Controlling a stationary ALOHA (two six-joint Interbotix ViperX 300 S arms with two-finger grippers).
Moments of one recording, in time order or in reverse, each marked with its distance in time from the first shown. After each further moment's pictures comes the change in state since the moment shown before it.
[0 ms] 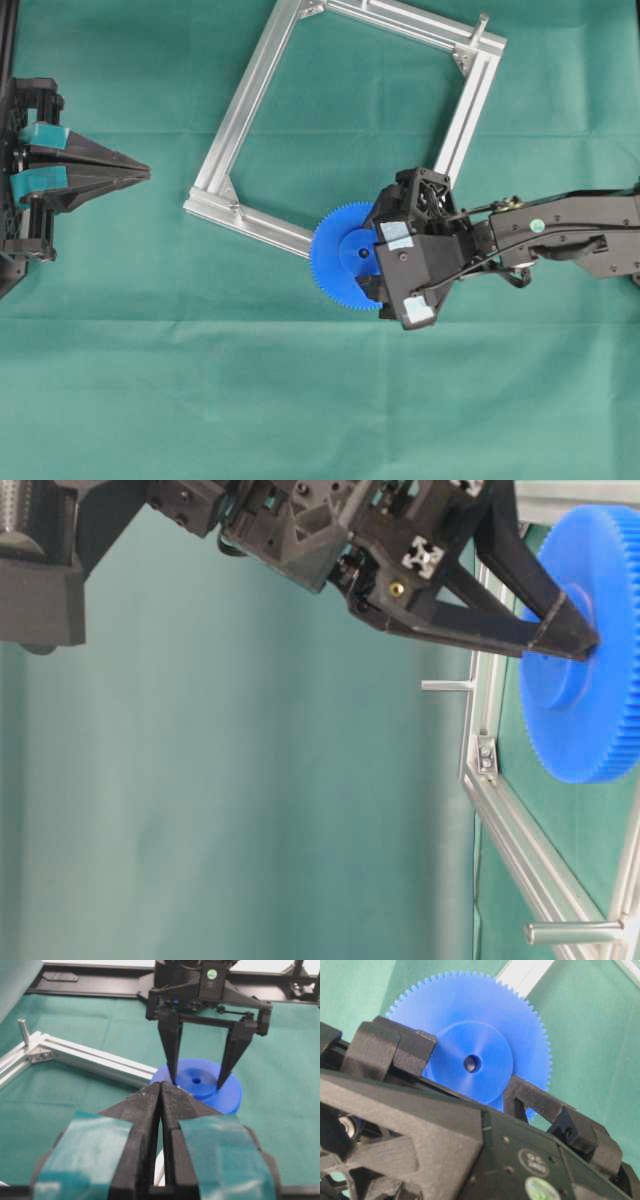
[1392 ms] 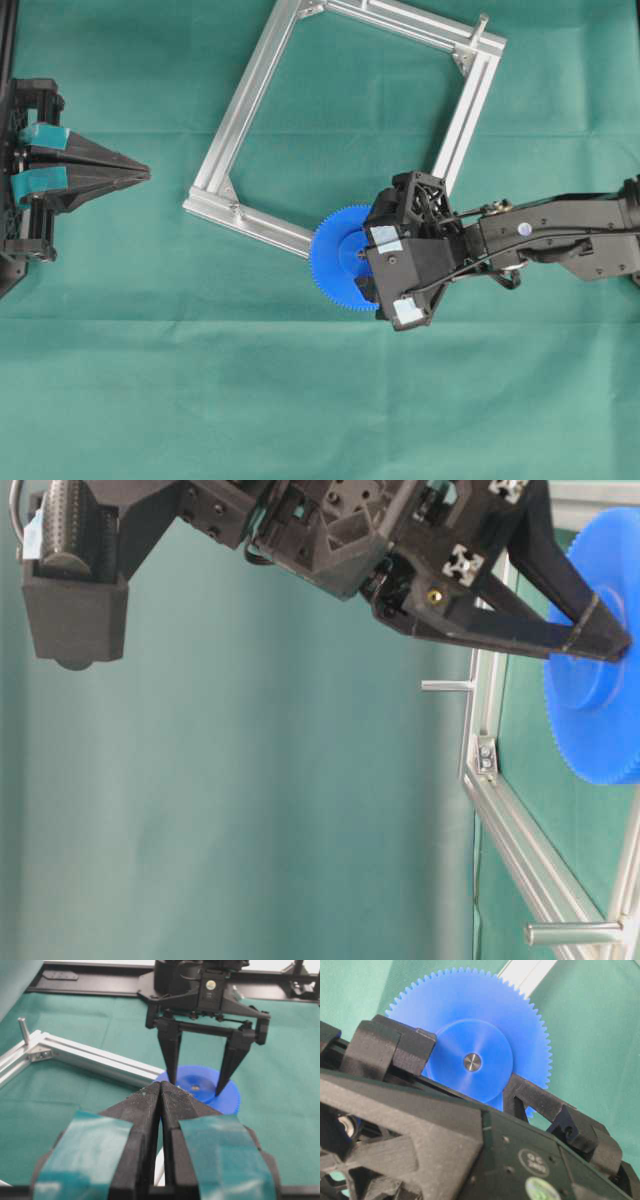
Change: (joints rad) left arm 0.002 0.002 0.003 0.000 0.000 0.000; right arm -0.003 0.032 -0.002 0.000 -0.002 0.000
